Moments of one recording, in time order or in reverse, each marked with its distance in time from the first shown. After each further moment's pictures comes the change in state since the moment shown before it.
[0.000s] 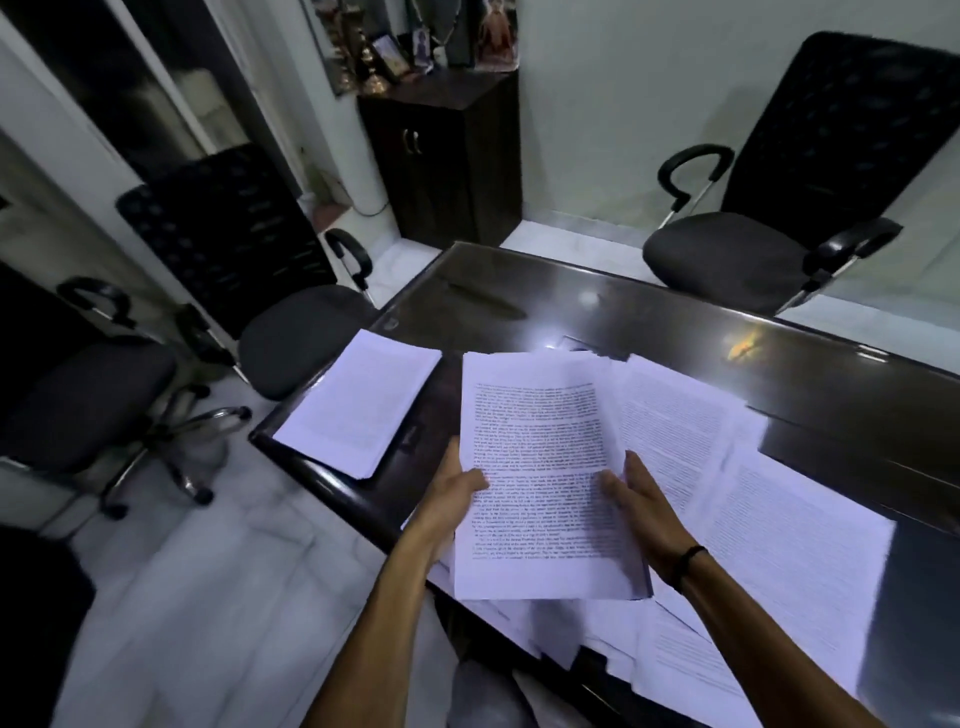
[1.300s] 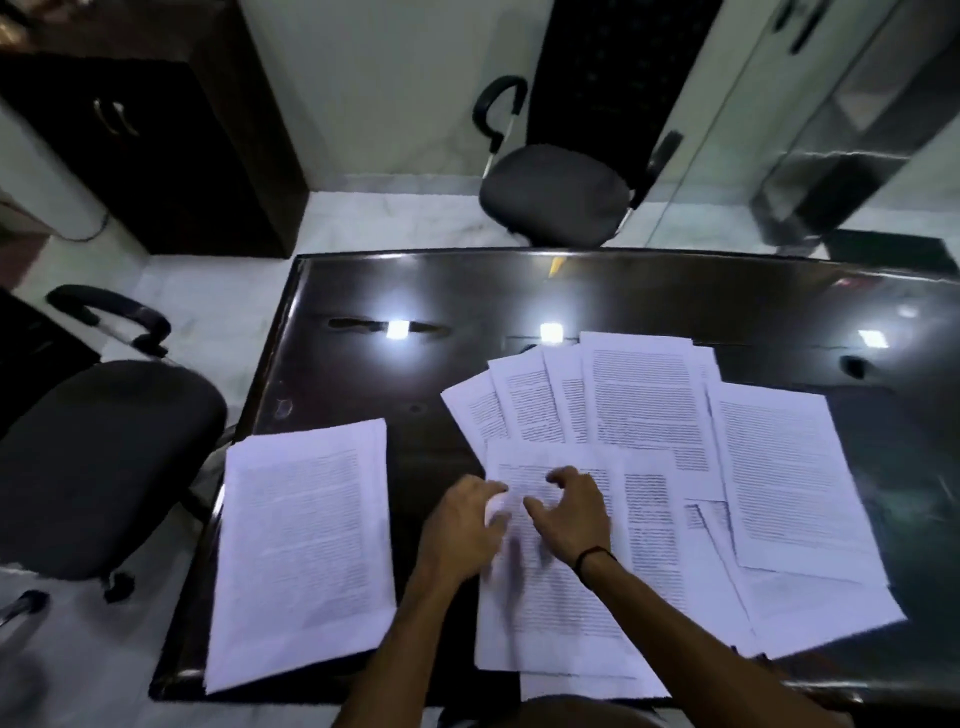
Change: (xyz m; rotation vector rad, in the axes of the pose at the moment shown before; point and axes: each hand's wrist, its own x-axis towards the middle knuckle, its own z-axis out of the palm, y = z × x) left_hand 0.193 -0.015 -0.098 0.927 -0.483 0.477; right_hand 0.138 0.015 0.178 -0.531 0.726 0.470
